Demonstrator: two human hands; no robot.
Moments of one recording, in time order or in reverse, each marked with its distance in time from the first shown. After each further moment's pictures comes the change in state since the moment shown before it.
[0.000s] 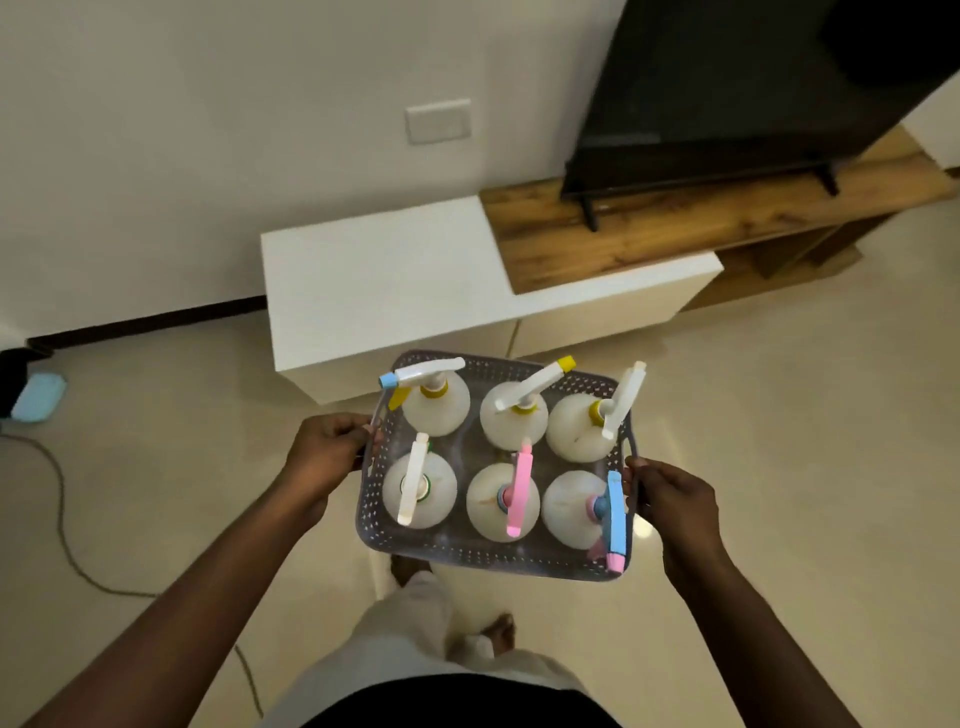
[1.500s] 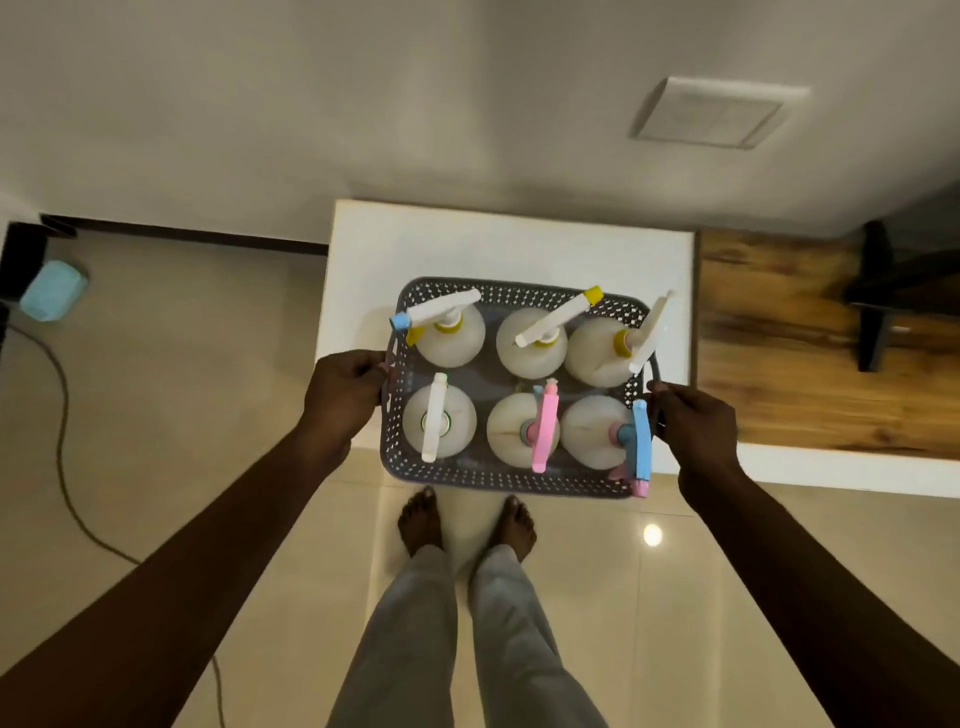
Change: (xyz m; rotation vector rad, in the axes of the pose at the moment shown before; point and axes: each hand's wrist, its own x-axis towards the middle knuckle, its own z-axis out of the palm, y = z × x) left_hand 0.447 0.025 -0.080 -0.095 0.301 -0.190; right_hand 0.386 -0.138 0.428 -0.385 -0.232 -0.008
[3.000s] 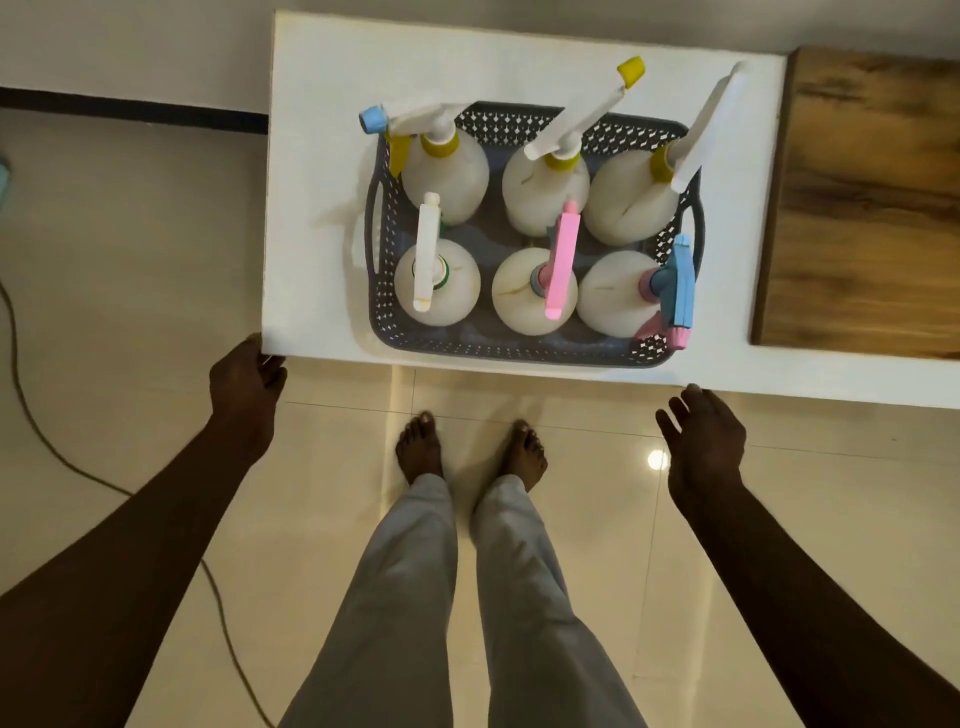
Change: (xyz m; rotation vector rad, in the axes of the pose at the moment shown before) left_hand 0.036 -0.180 -0.042 -0.484 0.353 -0.297; right_hand 0.010 0.170 0.019 0.397 0.186 0.262
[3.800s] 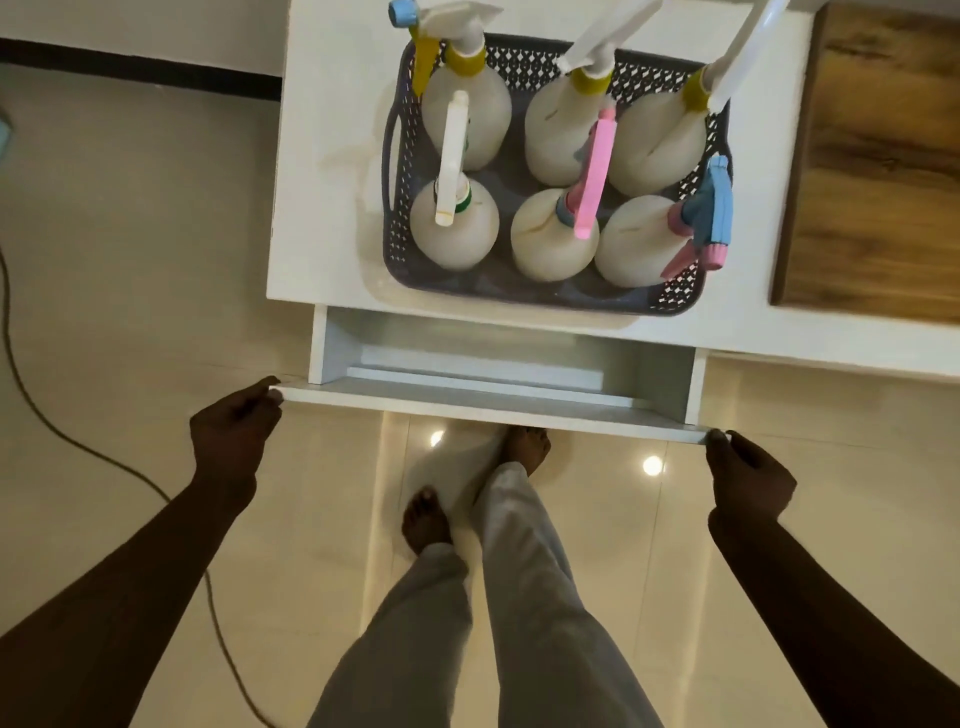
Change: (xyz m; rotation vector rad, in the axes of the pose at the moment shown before) left_hand -0.018 -0.102 -0.107 0.201 -0.056 0.221; right_hand 0.025 0.090 -0.095 -0.205 0.239 -0.141
